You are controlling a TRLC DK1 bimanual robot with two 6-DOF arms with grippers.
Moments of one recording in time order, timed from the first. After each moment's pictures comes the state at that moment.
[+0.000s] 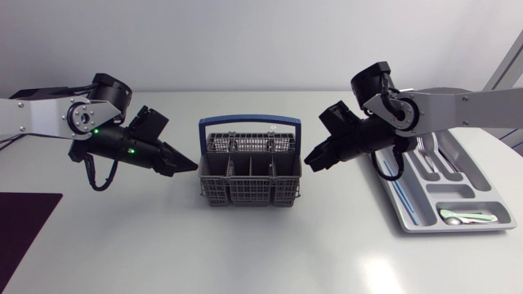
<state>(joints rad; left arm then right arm) -0.10 1.65 1.02 -0.48 0.68 0.50 0.29 1.69 1.07 -0.38 -0.40 -0.31</state>
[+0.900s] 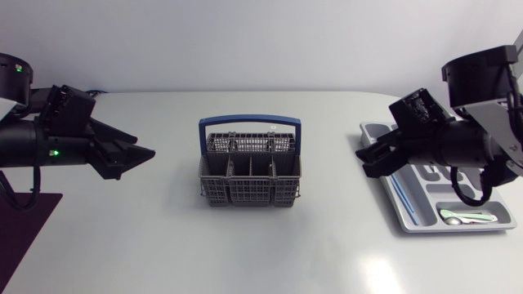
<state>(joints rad) 0.03 1.14 0.86 -0.50 0.51 0.49 0.21 1.15 0.81 -0.39 -0.07 -0.32</state>
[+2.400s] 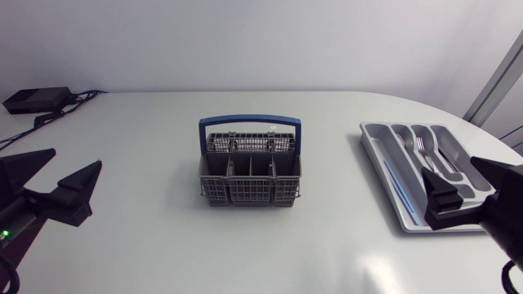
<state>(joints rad) 0.06 0.37 0.38 -0.23 0.17 0.23 0.03 0.31 0.31 -0.21 0.04 -0.22</state>
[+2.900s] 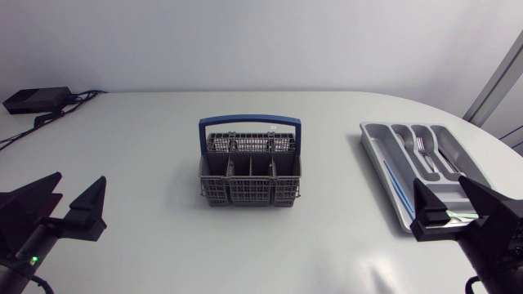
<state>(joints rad) 0.02 0.14 0.12 -0.08 0.06 0.08 0.01 0.08 0.05 -0.03 0.01 -0.05</state>
